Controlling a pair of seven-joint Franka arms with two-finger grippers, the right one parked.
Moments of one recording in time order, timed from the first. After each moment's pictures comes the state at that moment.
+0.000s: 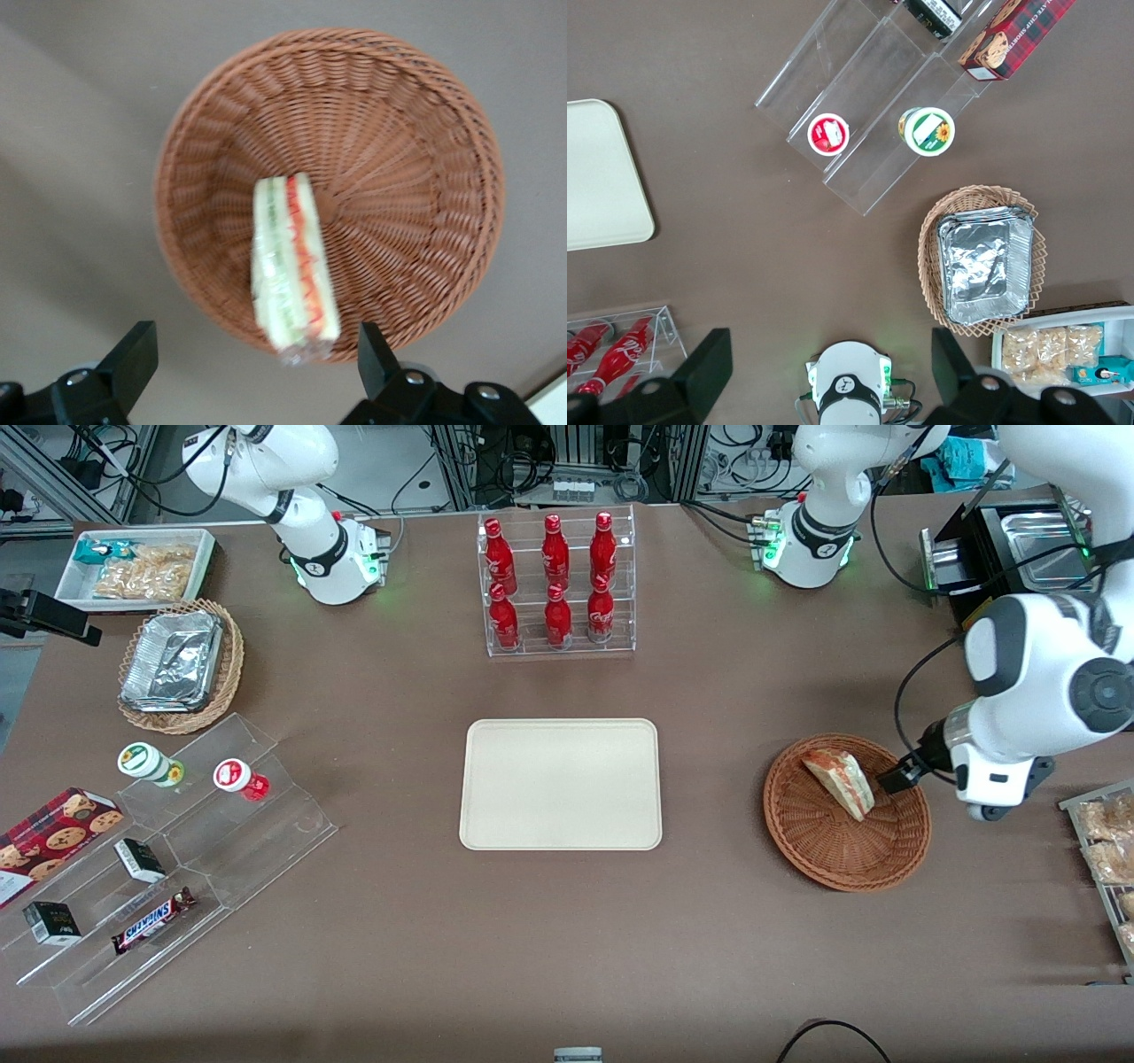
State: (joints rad) arm 0.16 0.21 -0.20 -1.96 0.01 2.04 -0.70
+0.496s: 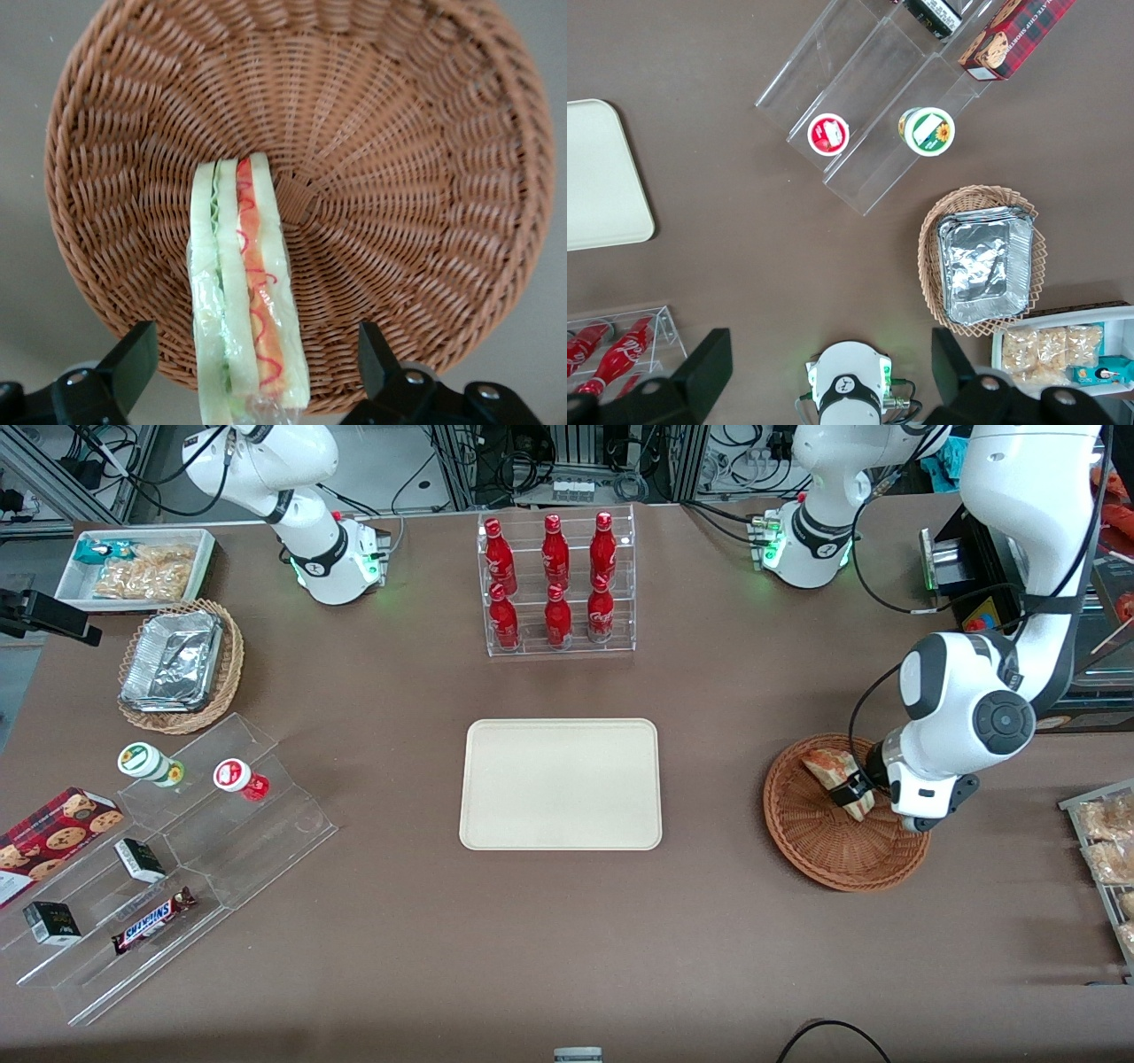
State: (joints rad) arm 0.12 0.30 -0.20 -2.07 0.01 2.22 -0.71
